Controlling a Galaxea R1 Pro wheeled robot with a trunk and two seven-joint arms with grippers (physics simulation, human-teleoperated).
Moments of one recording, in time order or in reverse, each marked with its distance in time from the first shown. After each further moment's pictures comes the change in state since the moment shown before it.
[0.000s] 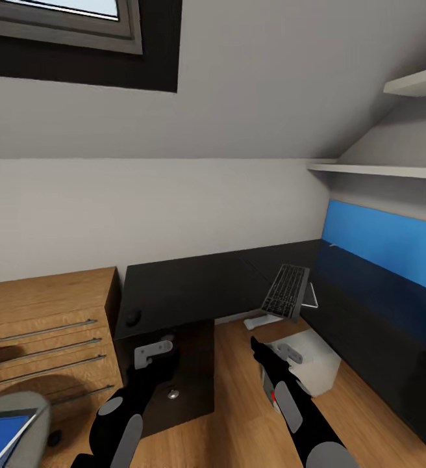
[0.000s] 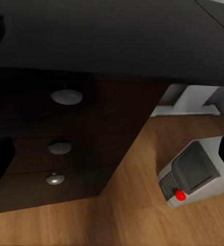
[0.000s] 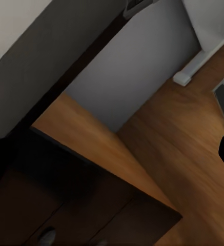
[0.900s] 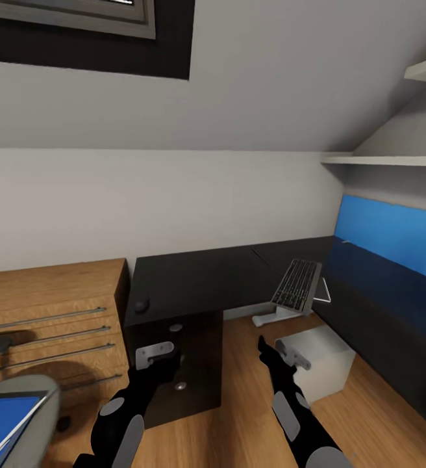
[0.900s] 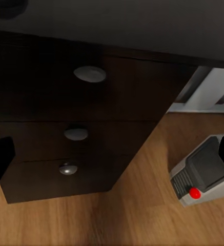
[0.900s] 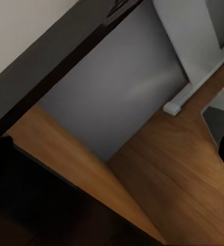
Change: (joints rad) left arm 0.000 -0.002 -0.005 0.009 -0.002 -0.001 0.000; right arm 0.000 0.000 0.000 0.097 -0.006 -0.291 -0.014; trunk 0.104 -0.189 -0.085
